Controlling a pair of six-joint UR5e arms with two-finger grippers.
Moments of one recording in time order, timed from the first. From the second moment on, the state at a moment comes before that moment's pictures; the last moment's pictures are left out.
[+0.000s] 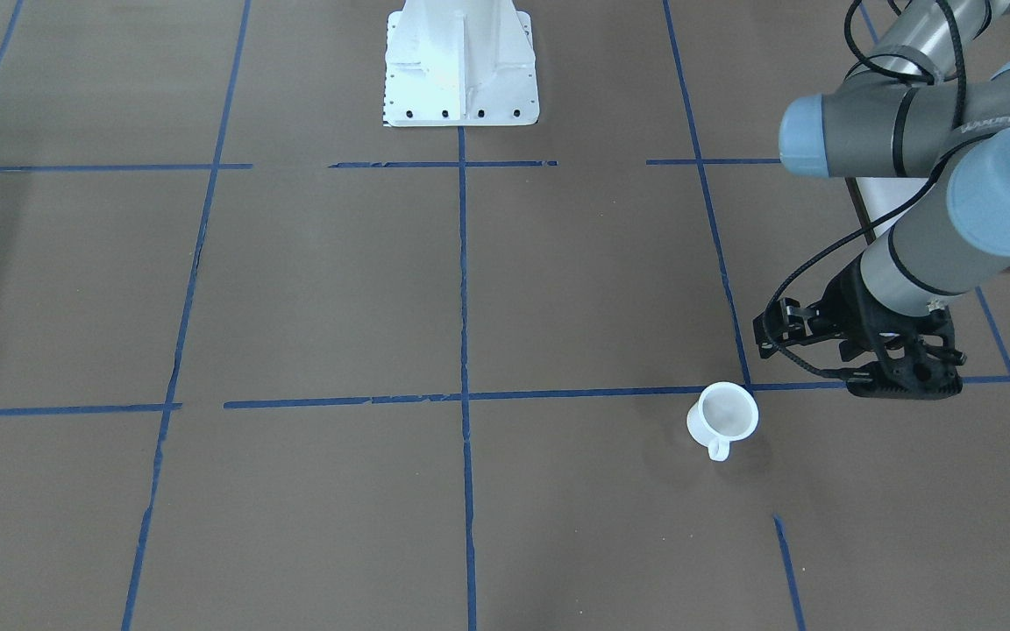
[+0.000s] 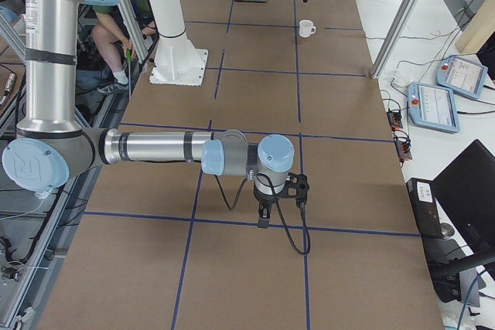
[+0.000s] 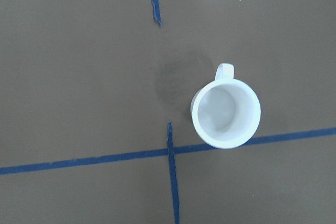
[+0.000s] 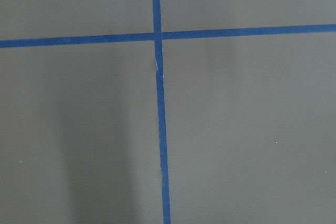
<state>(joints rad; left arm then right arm) -1.06 -2.21 -1.50 -1.49 -2.24 -0.62 1.54 -1.67 1.72 -1.64 2.32 0.07</state>
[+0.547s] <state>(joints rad) -1.04 -2.36 -1.14 -1.74 -2.23 -0.68 1.54 -1.67 1.72 -1.64 2.32 0.07</state>
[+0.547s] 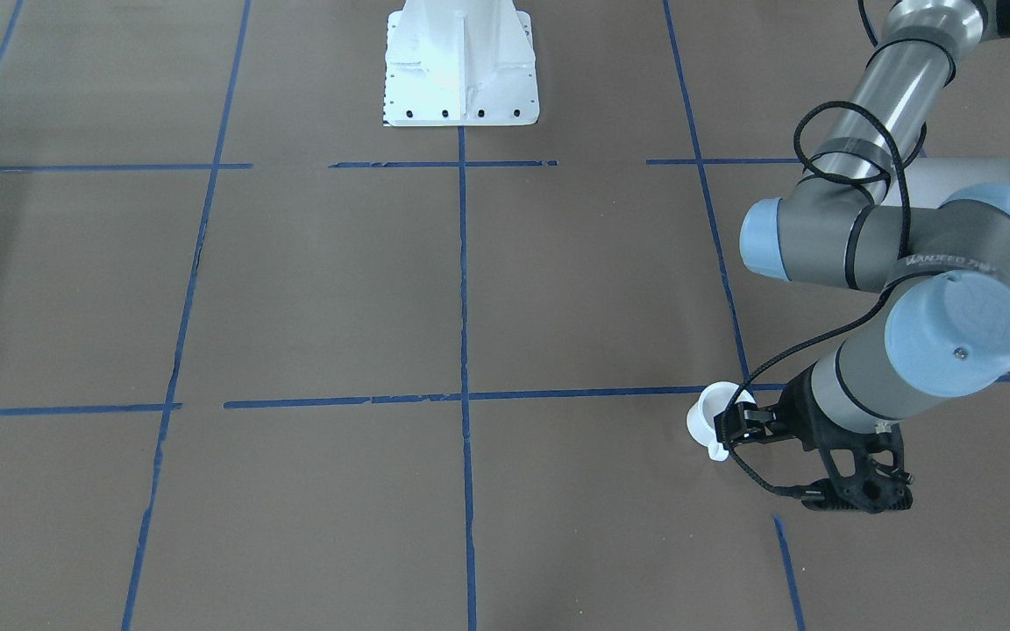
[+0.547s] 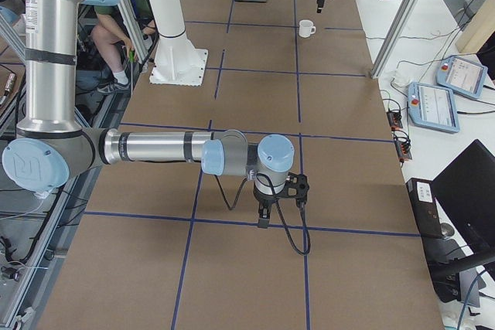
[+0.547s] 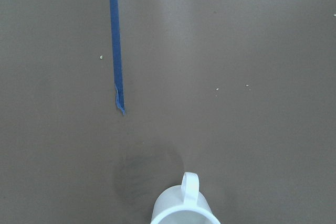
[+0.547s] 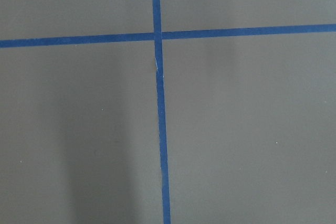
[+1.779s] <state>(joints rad) -0.96 -2.39 -0.93 -1.96 -2.23 -0.71 1.54 -1.67 1.72 -1.64 2.32 0.07</state>
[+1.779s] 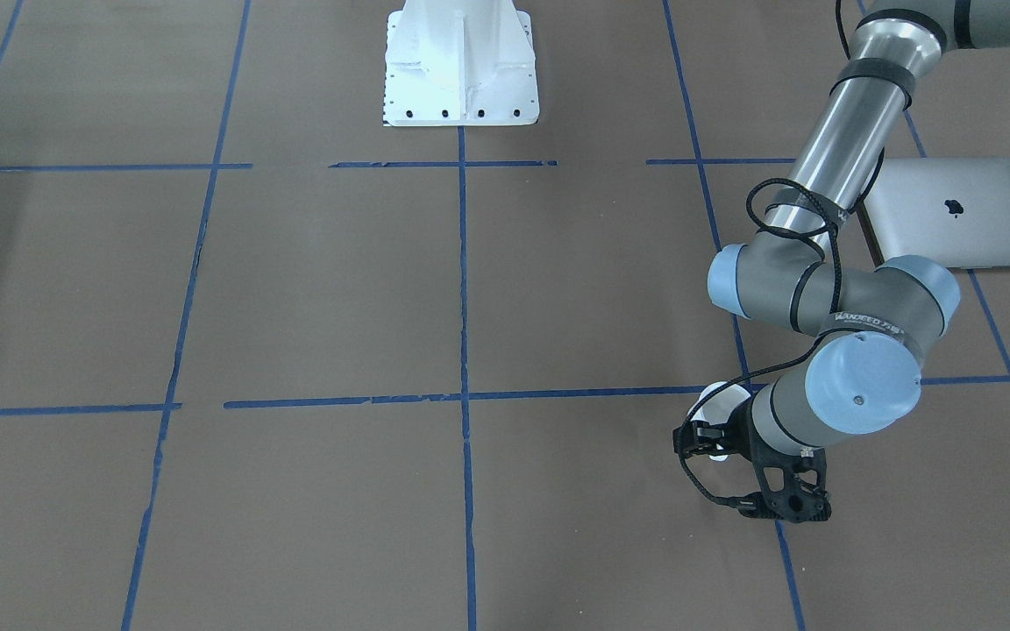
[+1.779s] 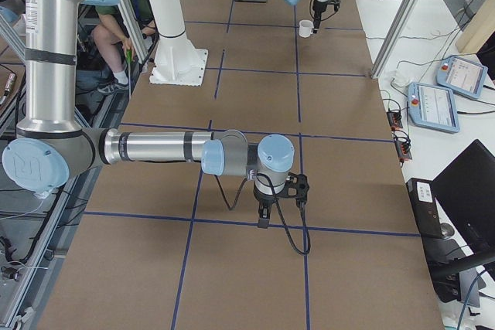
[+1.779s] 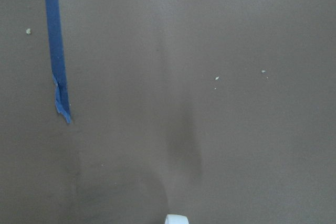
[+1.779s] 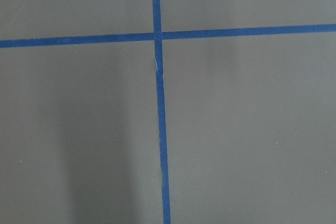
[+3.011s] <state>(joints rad) -1.01 -2.39 -0.99 -1.90 -2.24 -0.74 1.54 -1.67 1.72 -1.64 2.32 0.07</state>
